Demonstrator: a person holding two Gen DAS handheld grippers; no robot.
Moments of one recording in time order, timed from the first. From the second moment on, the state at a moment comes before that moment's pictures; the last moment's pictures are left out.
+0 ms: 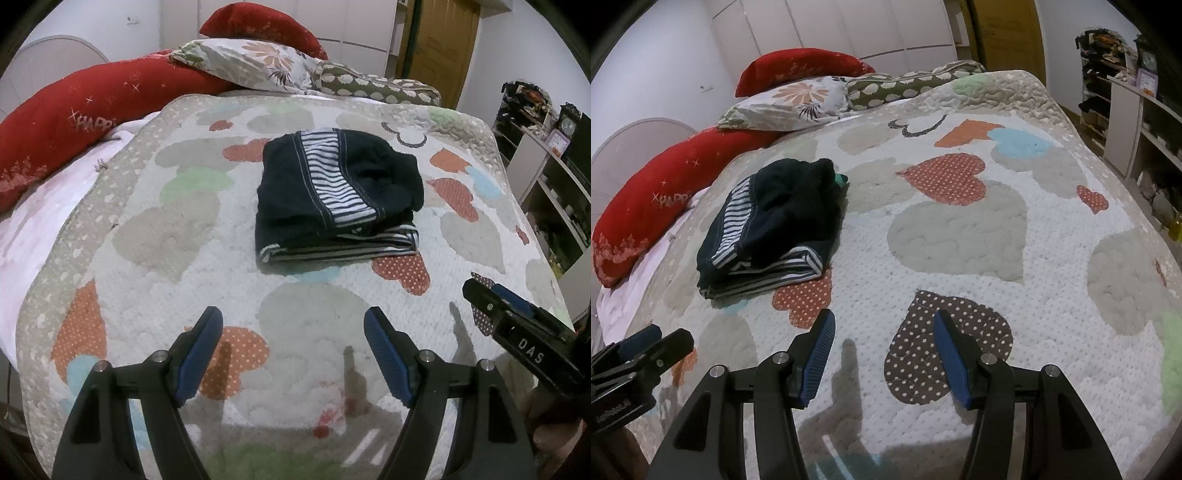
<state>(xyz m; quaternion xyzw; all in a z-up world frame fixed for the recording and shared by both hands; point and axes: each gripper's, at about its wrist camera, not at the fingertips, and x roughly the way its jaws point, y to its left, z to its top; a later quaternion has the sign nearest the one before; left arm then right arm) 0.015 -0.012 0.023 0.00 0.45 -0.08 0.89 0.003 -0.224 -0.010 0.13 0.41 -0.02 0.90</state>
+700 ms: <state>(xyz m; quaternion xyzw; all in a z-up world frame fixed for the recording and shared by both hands) 0.020 0.008 0.027 0.00 0.44 -0.07 0.89 0.015 -0.203 -0.002 0.12 0.41 0.01 0.90</state>
